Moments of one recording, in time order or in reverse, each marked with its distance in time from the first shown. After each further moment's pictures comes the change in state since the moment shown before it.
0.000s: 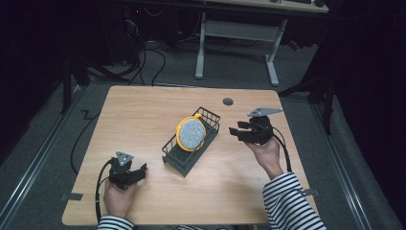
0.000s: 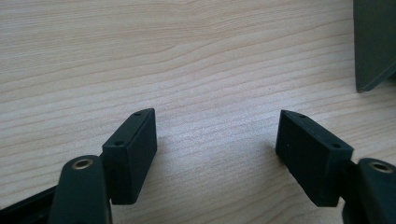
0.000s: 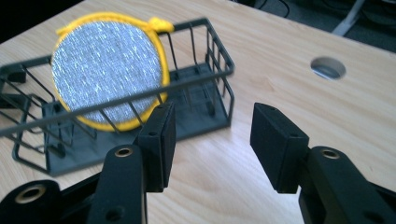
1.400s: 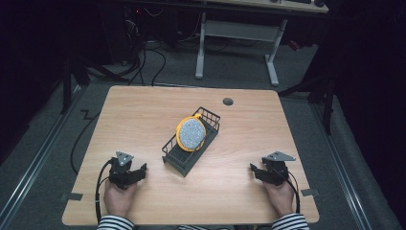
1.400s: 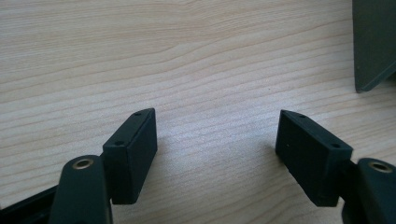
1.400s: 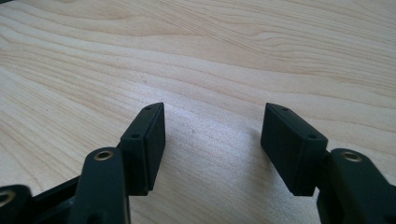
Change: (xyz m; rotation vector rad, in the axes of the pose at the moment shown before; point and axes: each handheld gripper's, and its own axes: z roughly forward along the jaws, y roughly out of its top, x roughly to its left) left arm 0.000 0.000 0.000 -0.001 -0.003 0.000; right arm -0.019 -0.160 0.001 0.066 -0.243 0.091
